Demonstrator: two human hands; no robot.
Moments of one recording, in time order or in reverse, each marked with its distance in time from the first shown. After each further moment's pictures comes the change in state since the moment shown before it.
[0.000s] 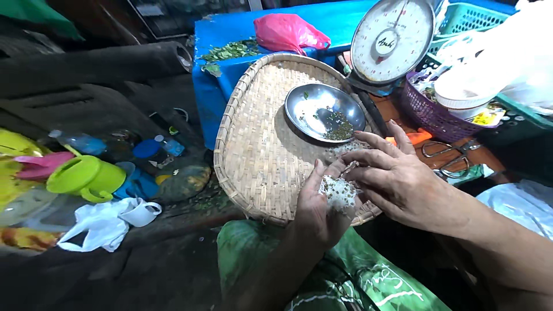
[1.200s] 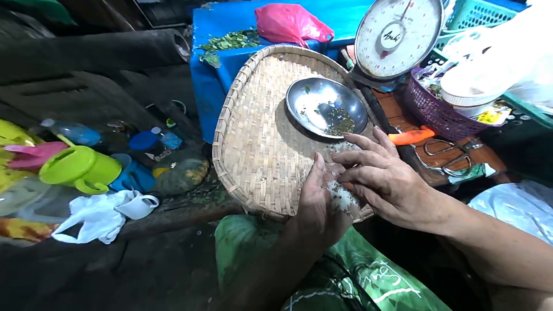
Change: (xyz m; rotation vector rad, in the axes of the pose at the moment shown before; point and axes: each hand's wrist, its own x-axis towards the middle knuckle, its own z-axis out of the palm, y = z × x) left_hand -0.001 -0.001 -0.003 0.038 -0.058 -0.032; right_hand 0.004 -0.005 0.020 0.229 0.109 -0.010
